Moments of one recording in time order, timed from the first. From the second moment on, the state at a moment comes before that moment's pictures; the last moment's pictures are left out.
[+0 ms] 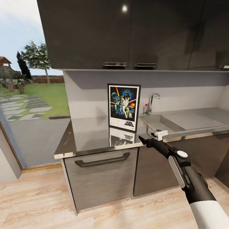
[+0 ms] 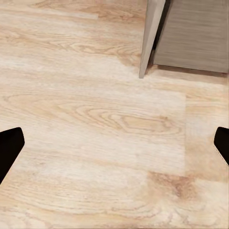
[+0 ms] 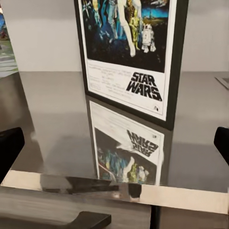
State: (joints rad) left arm 0.10 -0.02 0.41 -0.79 -0.01 -0.12 -0.06; right arm -0.59 -0.14 0.04 -1.30 -0.18 0.33 0.38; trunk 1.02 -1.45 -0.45
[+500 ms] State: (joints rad) left arm 0.10 -0.02 0.41 -0.79 -0.01 -0.12 -0.06; right arm -0.59 -0.14 0.04 -1.30 -0.18 0.33 0.38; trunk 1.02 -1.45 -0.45
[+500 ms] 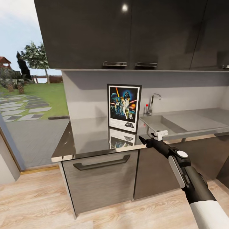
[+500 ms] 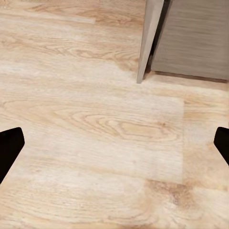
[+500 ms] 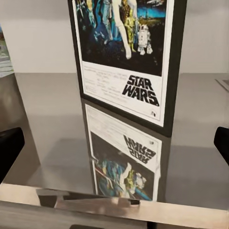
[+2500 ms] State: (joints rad) left arm 0.10 0.00 0.41 -0.79 -0.01 -0.12 -0.06; right arm -0.80 -0.14 0.04 -0.95 -0.18 0.32 0.57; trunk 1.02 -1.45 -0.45
